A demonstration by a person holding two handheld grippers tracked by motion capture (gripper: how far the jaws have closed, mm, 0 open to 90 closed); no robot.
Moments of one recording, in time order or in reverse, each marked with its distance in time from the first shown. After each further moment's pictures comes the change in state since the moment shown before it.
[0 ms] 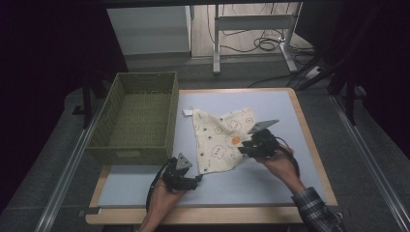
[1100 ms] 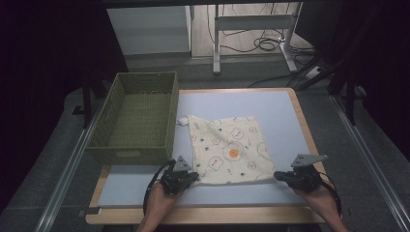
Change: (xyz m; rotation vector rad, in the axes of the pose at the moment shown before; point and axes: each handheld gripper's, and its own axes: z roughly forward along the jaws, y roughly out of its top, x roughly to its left) left arm -0.008 -0.009 -0.022 0.066 -0.122 -0.013; right arm 0.007 -0.124 -0.065 -0.045 0.031 0.048
